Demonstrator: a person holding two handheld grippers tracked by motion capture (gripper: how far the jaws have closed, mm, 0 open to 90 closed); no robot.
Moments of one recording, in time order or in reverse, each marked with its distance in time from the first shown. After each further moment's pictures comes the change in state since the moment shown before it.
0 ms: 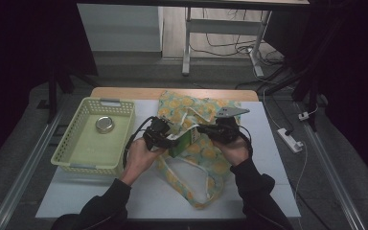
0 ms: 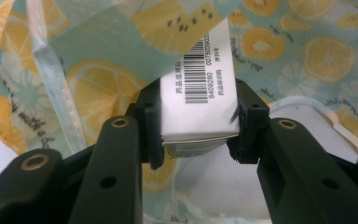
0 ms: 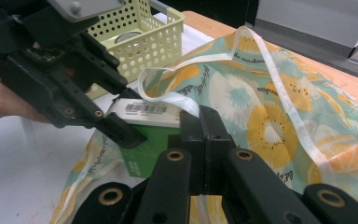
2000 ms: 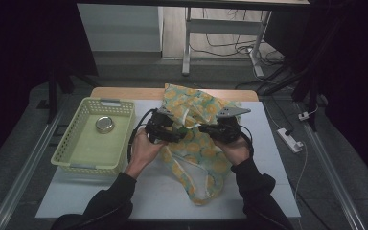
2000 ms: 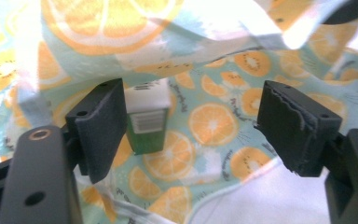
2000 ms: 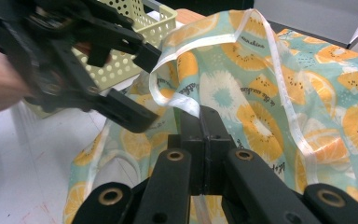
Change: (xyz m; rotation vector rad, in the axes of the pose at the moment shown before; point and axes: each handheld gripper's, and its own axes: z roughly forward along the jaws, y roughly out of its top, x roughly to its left) left arm 0.009 0.010 -0.008 -0.199 -0.014 0.038; right arm -0.006 -0.003 0.000 0.003 -0.015 0.011
